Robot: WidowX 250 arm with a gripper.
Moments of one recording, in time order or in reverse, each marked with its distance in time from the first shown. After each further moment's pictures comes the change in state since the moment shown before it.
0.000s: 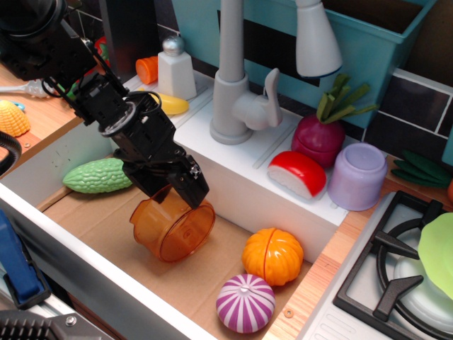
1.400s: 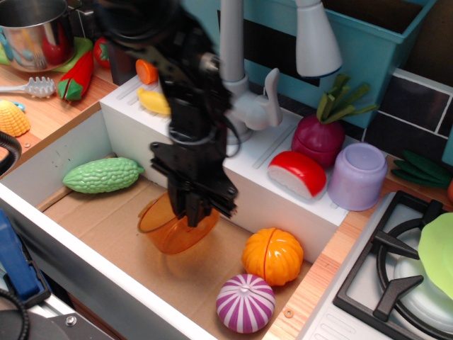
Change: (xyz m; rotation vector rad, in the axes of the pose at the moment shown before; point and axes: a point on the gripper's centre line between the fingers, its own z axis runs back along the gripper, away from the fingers) arm -0.006 -0.028 -0.011 0.530 0.249 -0.203
